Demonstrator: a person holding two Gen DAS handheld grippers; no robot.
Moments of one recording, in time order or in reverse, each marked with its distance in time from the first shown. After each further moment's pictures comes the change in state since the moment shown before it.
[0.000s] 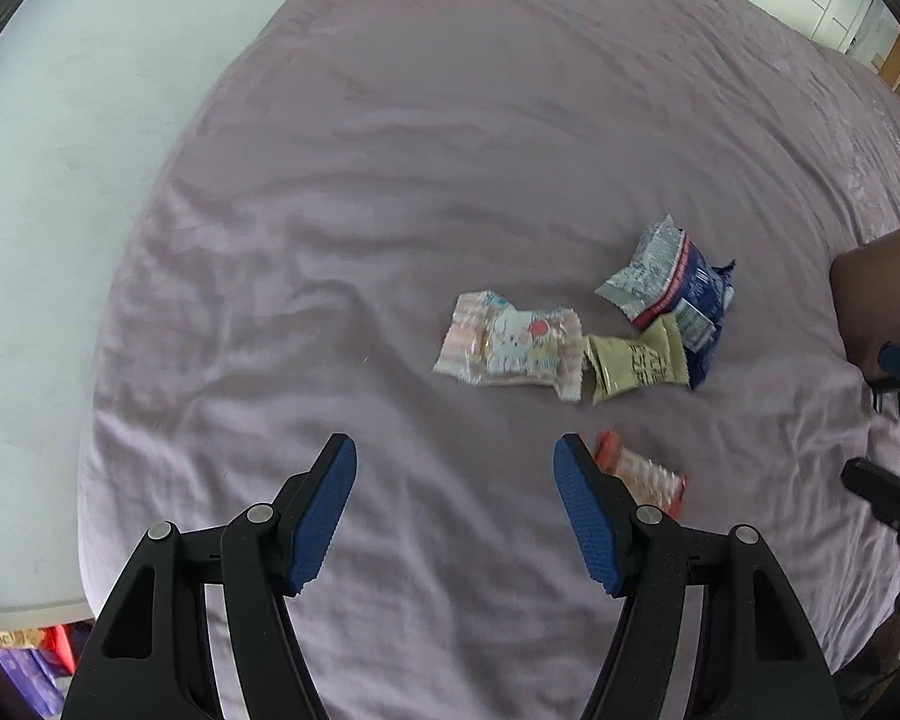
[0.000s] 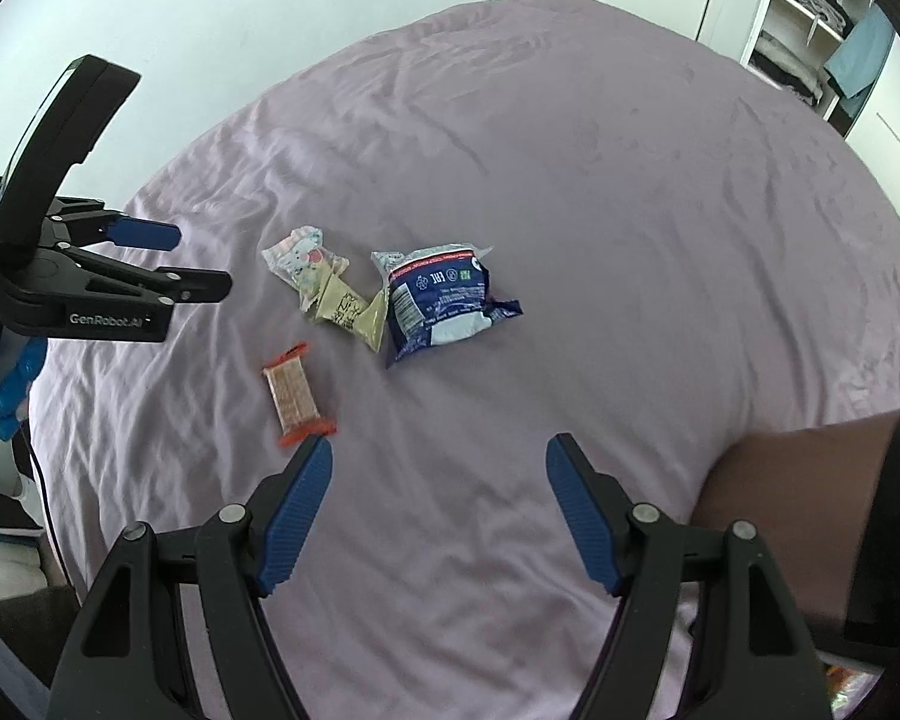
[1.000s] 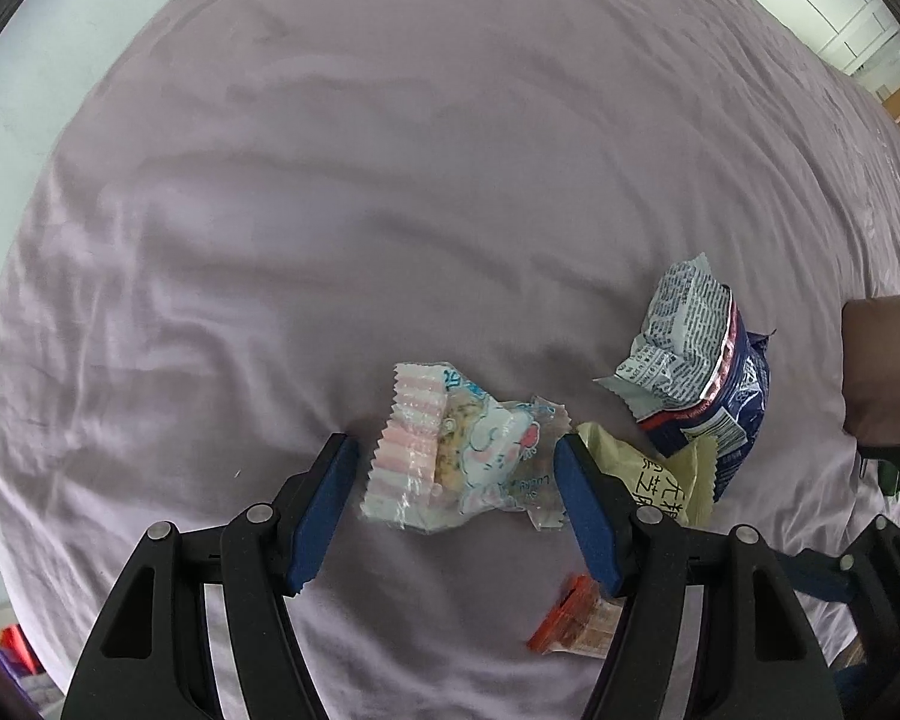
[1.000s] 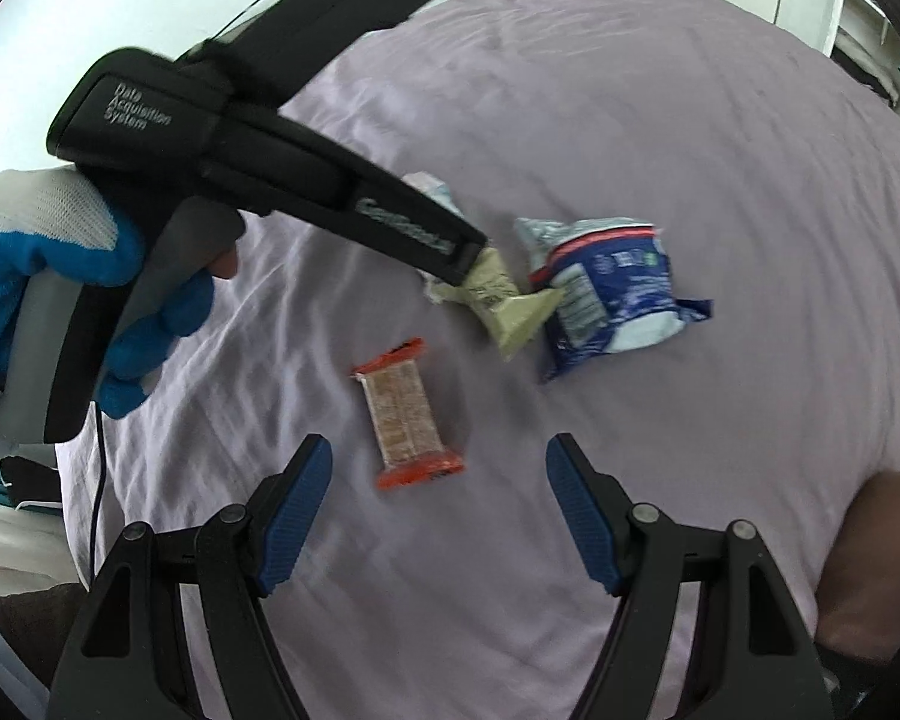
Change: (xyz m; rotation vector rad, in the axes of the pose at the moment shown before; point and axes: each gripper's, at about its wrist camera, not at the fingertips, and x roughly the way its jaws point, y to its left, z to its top) left arm 0.081 -0.011 0.056 -0.050 0.096 -0.147; right arm 0.062 0.055 0.001 -0.067 0.039 0.175
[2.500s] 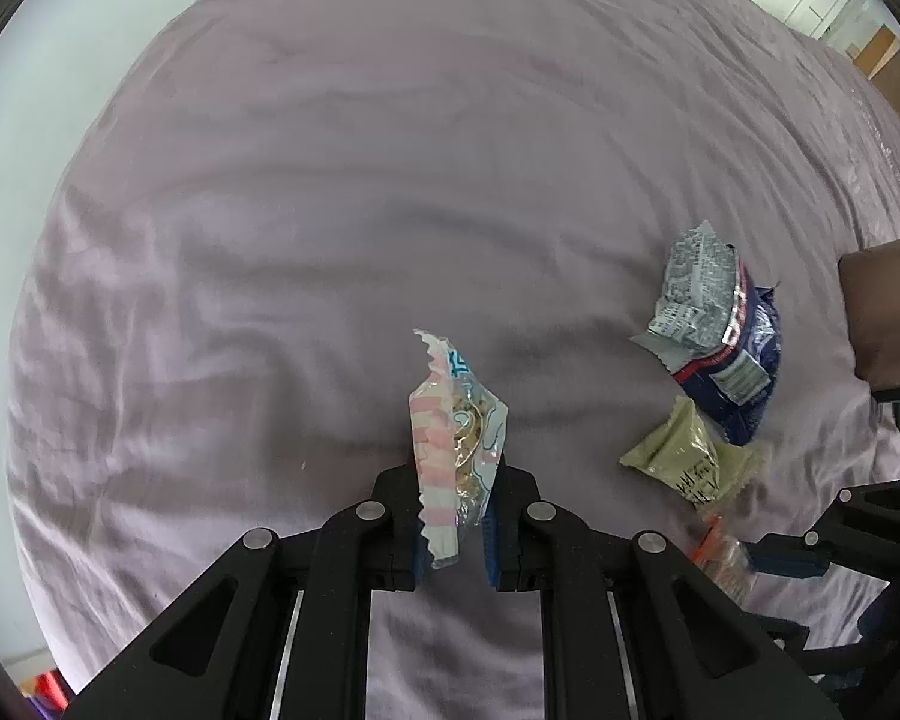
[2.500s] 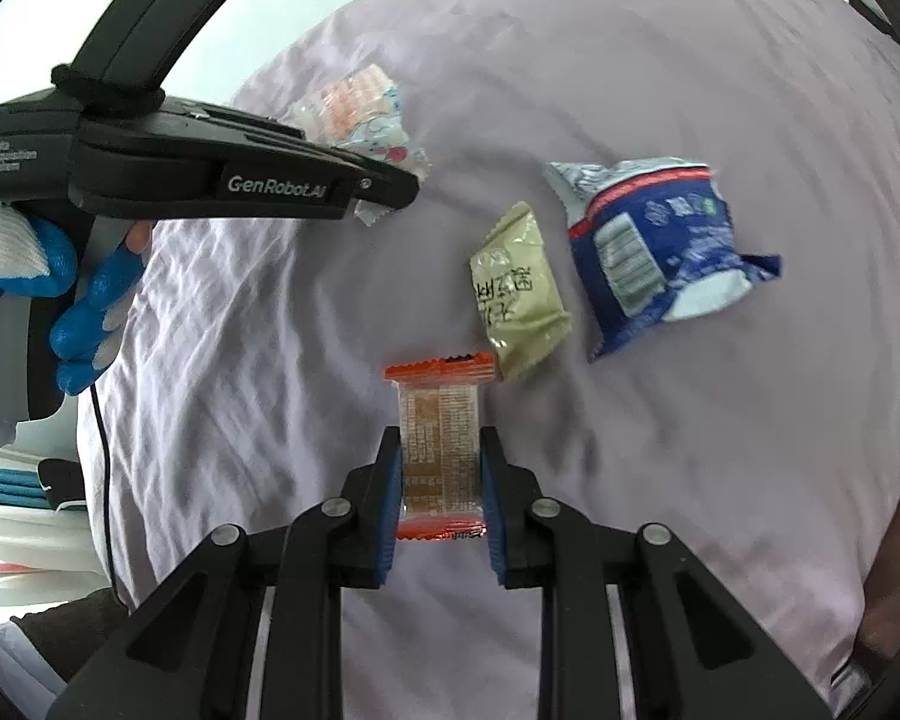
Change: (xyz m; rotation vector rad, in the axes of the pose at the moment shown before) left arm -0.009 0.025 -0.014 0.099 -0.038 0.011; right arm 0.029 -0.026 0.007 0.076 0.097 0.088
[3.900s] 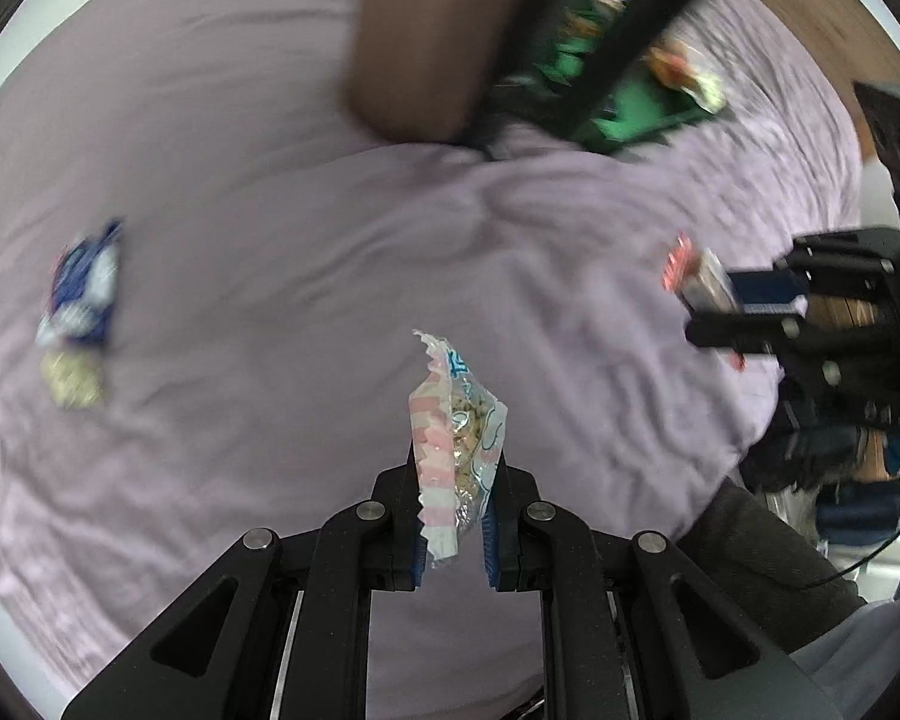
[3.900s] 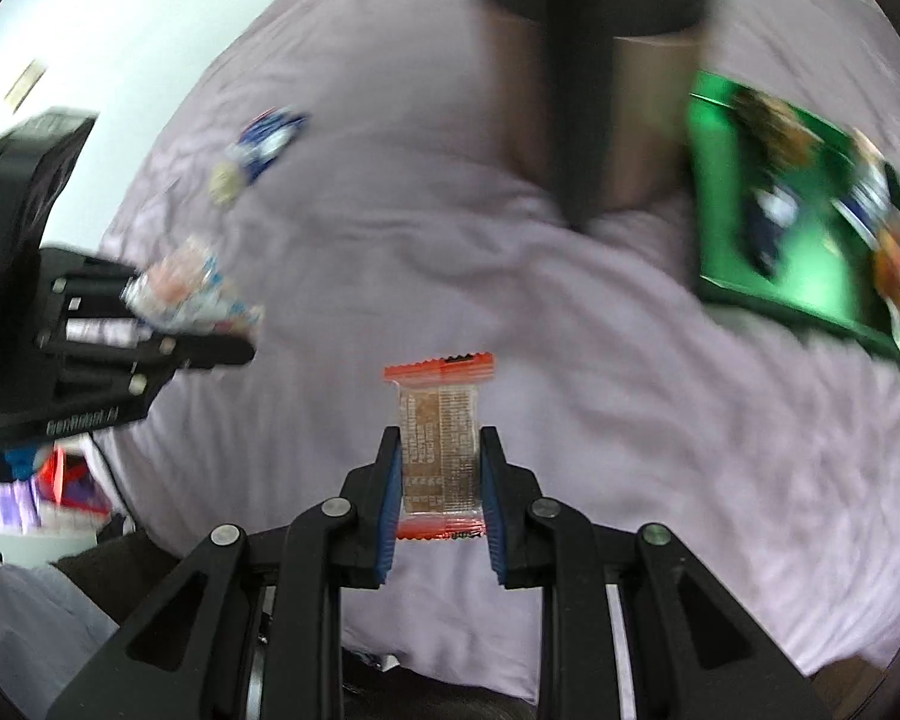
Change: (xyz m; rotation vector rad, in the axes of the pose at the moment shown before) left arm -0.074 -0.299 -0.120 0.608 0.127 -0.217; right arm -0.183 -0.094 -0.274 0.538 -0.149 -0.186
